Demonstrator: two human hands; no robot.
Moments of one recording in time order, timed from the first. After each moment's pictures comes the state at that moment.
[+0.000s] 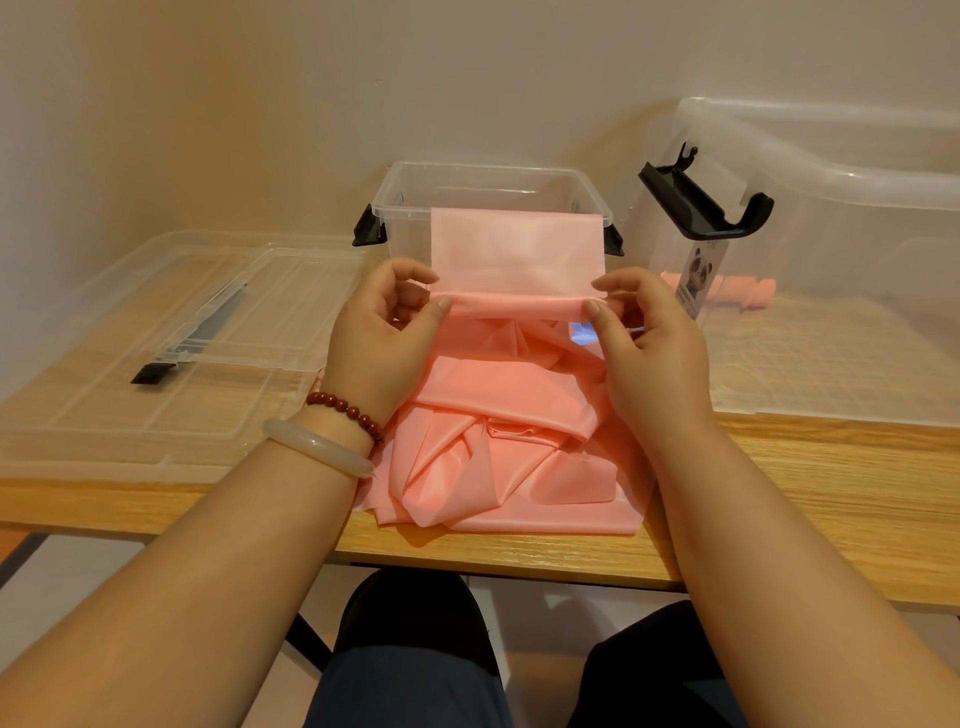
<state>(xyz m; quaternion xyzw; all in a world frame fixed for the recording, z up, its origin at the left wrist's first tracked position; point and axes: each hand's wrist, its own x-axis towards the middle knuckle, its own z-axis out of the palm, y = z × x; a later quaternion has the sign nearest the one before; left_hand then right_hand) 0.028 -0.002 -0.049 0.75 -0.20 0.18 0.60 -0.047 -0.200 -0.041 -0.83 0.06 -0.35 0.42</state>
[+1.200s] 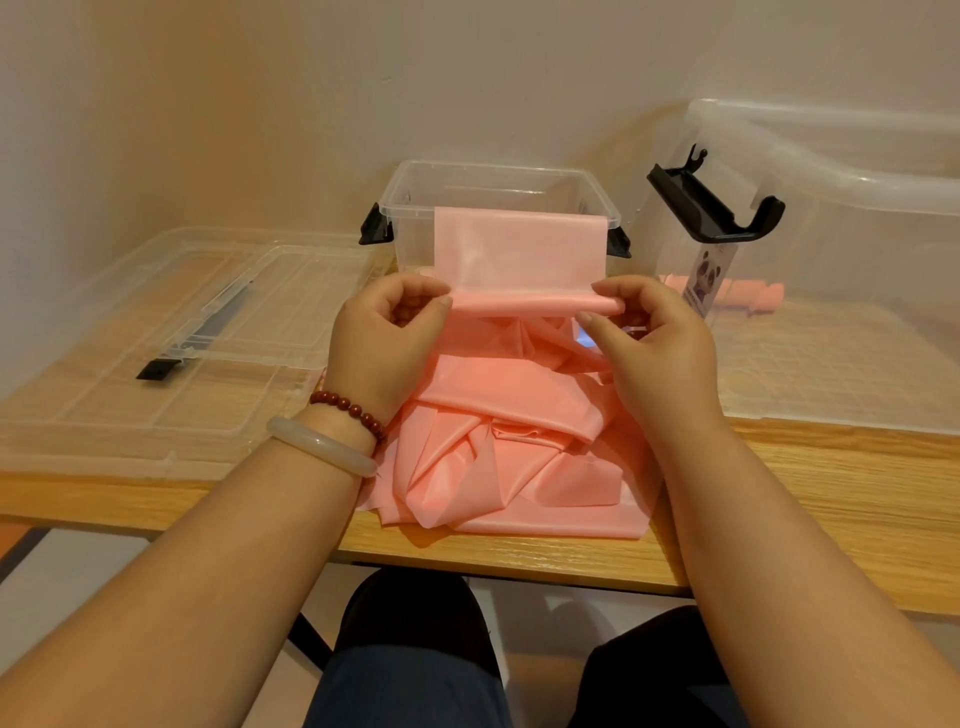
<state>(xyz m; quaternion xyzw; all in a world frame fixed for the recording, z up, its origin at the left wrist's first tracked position) 0.026 -0.001 -0.045 0.75 -0.17 0.17 0.62 -0.042 -0.204 -0.041 -0.82 0.07 -0.34 0.46</state>
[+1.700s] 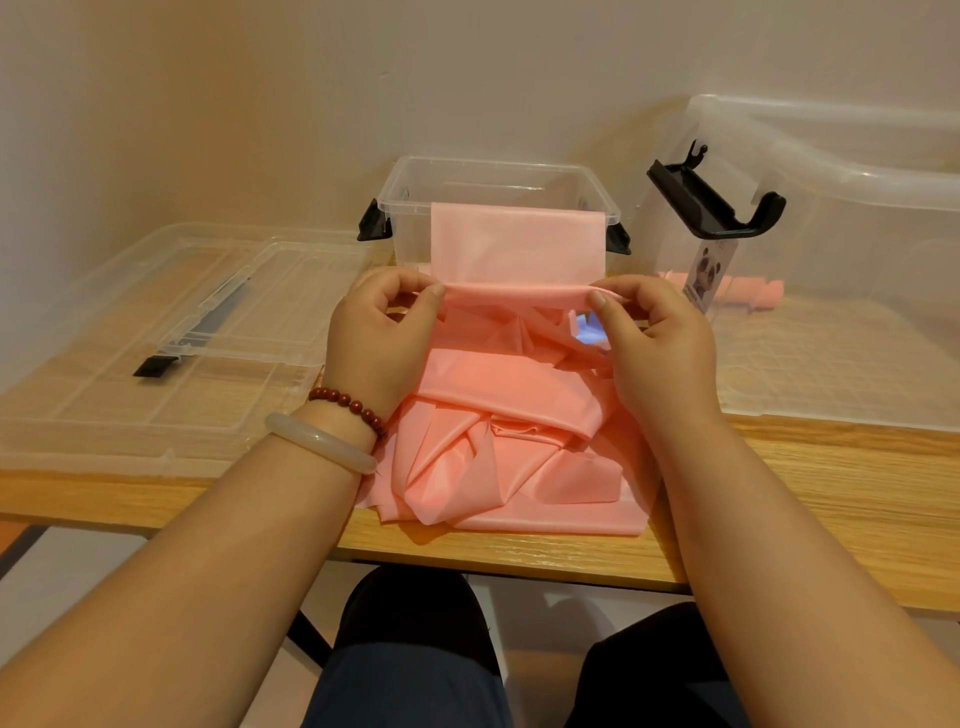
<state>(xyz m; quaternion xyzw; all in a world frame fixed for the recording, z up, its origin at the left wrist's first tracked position) 0.033 0.000 -0.052 0.77 -0.16 0.20 0.58 -0.041 -0.202 -0.039 -0.82 0.06 -0.36 0.44</state>
